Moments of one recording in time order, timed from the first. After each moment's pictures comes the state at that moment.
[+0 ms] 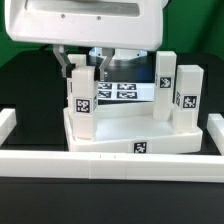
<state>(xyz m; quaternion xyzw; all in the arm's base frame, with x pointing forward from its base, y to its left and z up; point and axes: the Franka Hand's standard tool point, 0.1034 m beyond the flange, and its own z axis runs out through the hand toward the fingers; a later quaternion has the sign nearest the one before) 0.612 -0.085 0.125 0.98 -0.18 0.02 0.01</state>
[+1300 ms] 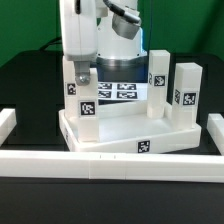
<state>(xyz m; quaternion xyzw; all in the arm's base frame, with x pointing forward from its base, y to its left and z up) 0.613 -0.082 0.121 0.73 -0.68 0.01 -0.03</state>
